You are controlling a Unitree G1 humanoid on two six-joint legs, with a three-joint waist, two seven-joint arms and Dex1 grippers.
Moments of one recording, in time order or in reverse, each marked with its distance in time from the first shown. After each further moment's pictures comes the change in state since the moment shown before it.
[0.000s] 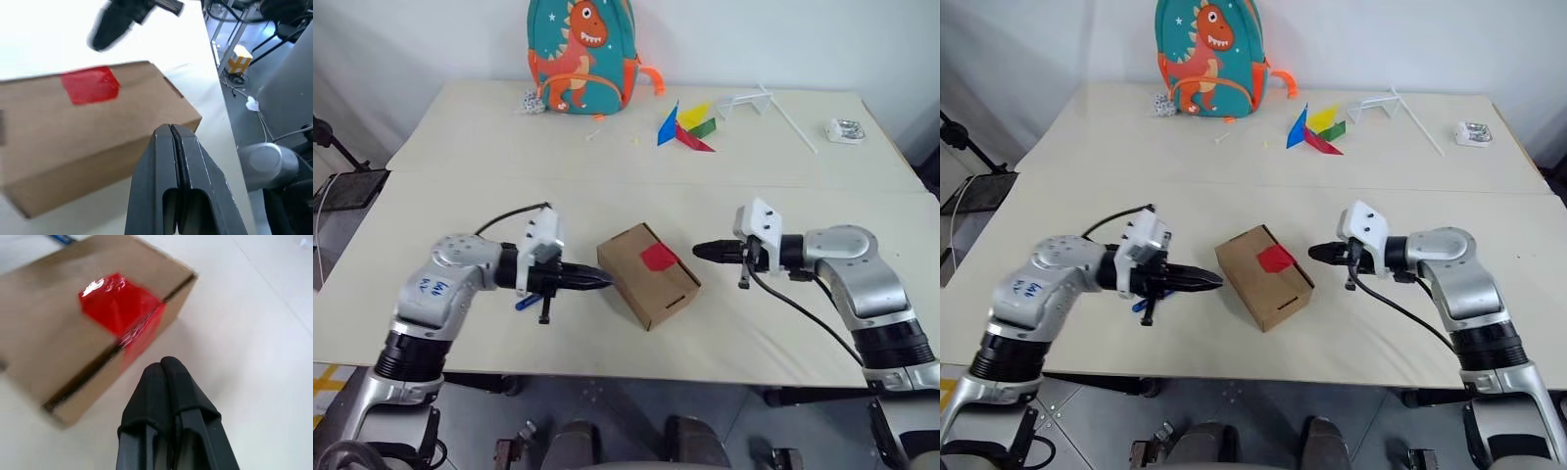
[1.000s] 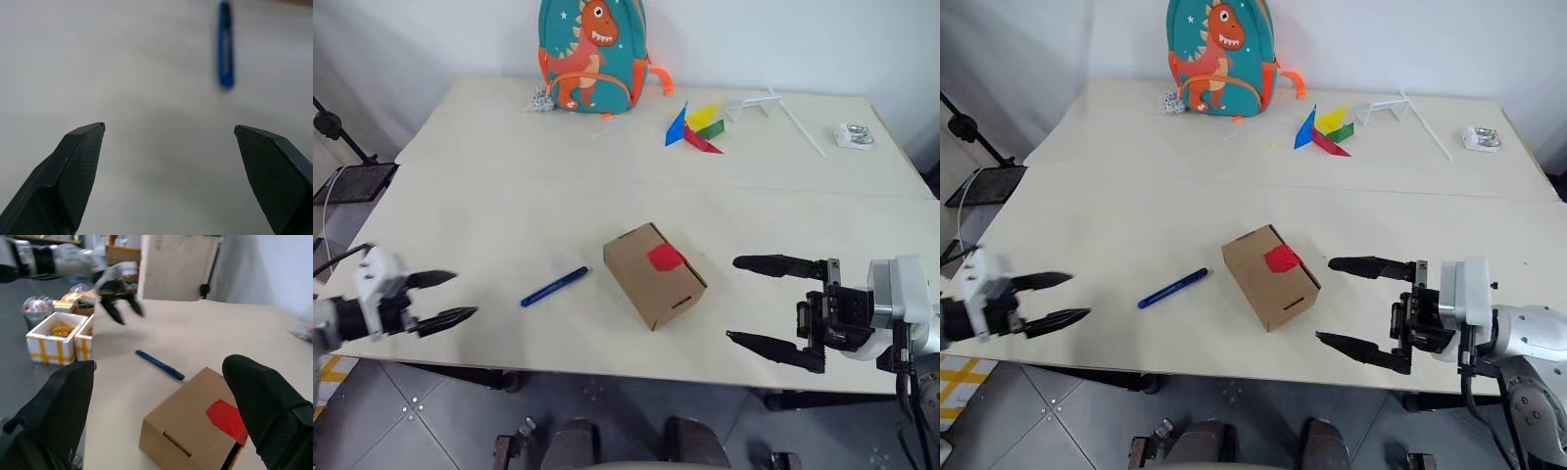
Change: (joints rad) left arm 0.423 0.233 0.315 0.147 0.074 -0.277 0.120; right arm 0.515 -0.054 -0.360 -0.634 0.494 -0.011 -0.022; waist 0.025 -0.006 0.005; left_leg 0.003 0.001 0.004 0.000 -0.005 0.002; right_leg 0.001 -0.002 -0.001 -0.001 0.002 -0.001
